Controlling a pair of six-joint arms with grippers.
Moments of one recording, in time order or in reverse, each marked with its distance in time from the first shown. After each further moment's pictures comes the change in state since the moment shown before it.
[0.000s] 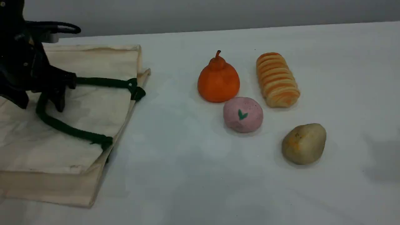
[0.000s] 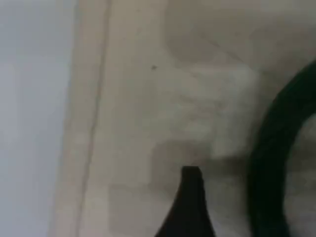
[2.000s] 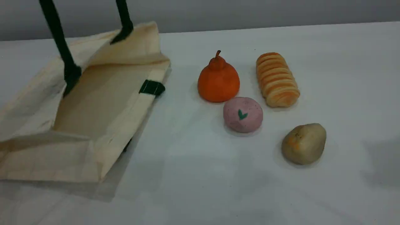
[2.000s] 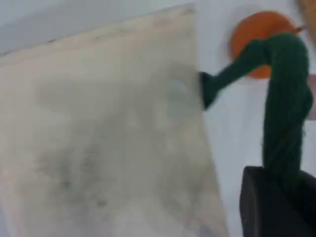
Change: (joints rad) left arm -0.003 -0.285 -0.615 -0.842 0.741 0.931; right arm 0.000 0.036 0.000 0.028 0.110 -0.014
